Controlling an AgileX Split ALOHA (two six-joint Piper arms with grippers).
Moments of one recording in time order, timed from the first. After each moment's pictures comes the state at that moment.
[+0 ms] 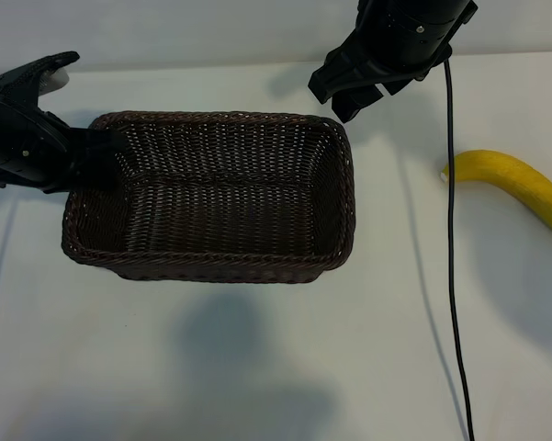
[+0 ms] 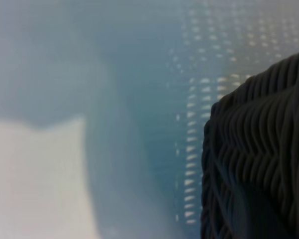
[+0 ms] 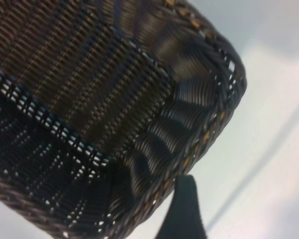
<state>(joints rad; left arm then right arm) 0.02 1.78 -1.07 -0.54 0.64 0.33 0.40 1.88 -1.81 0.08 1.22 -0.09</state>
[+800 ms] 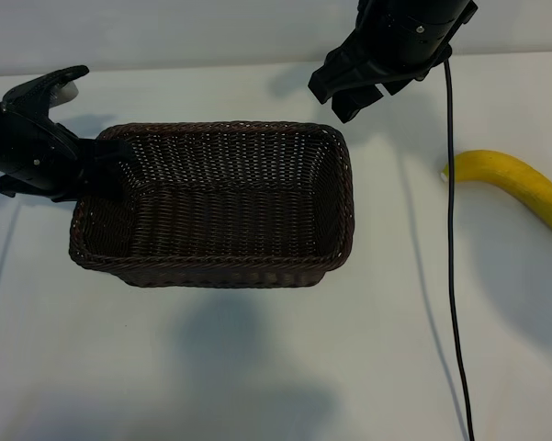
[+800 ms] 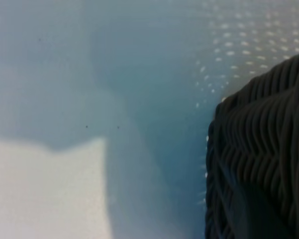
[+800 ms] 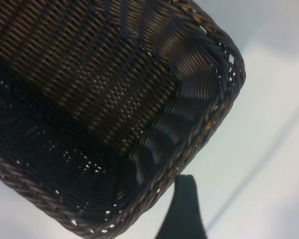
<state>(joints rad) 0.02 1.84 -1.07 -0.55 0.62 0.35 0.40 1.88 -1.81 0.08 1.22 -0.09</state>
